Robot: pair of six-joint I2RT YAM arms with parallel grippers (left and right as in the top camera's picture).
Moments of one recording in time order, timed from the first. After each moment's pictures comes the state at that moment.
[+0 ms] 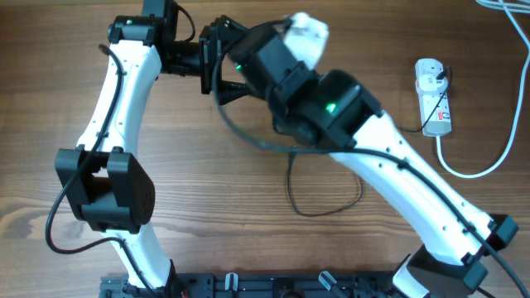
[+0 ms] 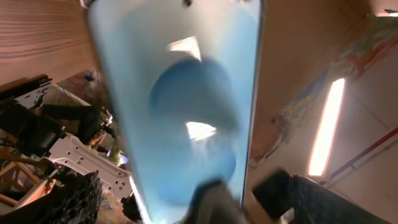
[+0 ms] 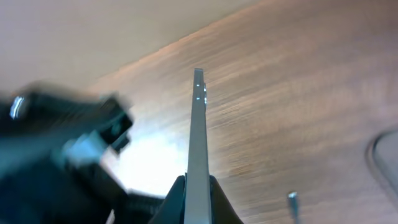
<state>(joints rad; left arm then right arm) -0.10 1.99 1.85 -1.27 1.52 -0.79 0.82 1.76 2.04 -1.14 0.49 1.09</state>
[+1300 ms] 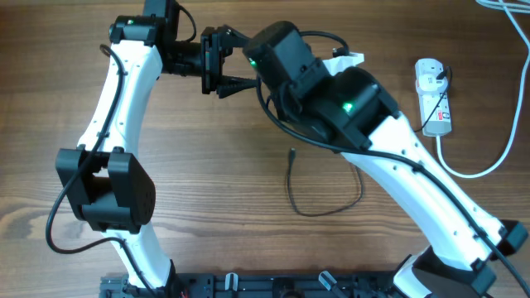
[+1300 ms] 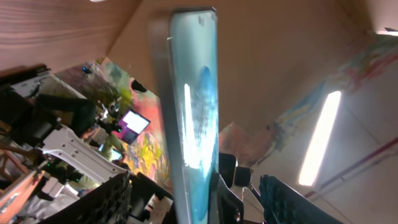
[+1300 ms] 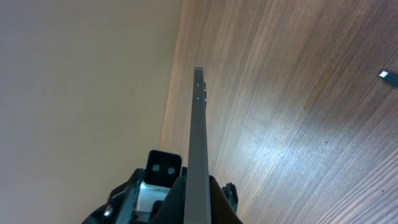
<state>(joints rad) -0.10 1.99 1.85 -1.26 1.51 -0.88 0.80 1.74 2.04 -1.17 0.44 1.94</state>
